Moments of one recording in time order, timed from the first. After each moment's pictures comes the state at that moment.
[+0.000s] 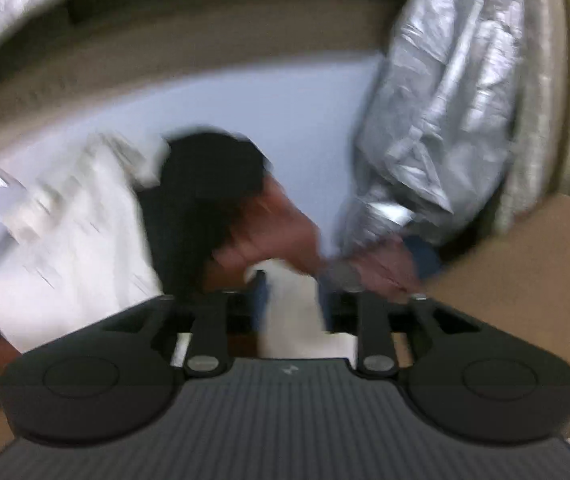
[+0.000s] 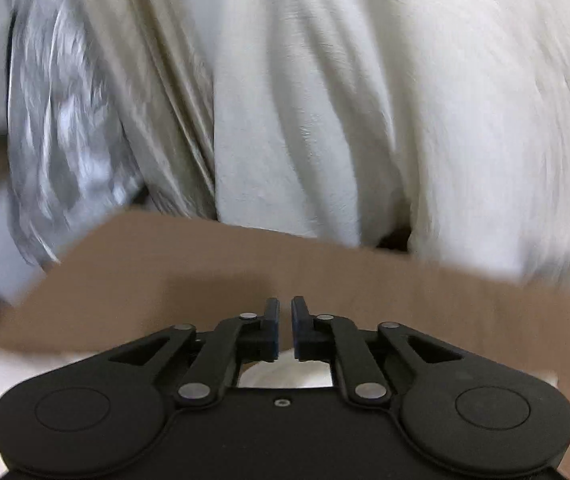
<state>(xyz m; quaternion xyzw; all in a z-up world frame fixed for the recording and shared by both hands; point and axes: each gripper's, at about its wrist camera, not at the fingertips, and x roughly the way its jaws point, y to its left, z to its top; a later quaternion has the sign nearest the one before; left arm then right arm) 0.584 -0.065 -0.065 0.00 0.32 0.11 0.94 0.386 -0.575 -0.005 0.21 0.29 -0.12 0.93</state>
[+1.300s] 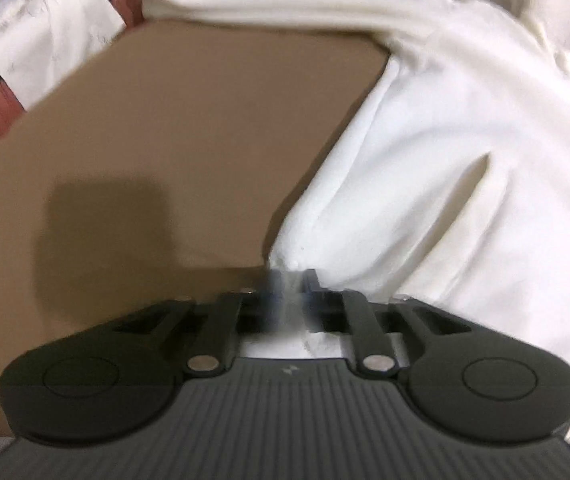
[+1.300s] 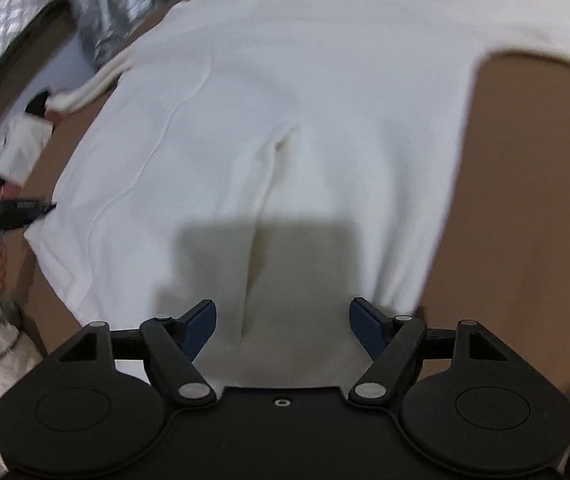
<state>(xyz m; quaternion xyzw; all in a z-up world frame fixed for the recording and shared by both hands) 0.187 -0.086 -0.077 0.12 0.45 -0.11 0.88 -0.118 -0.410 -0.108 0.31 0.47 -0.06 0.83</state>
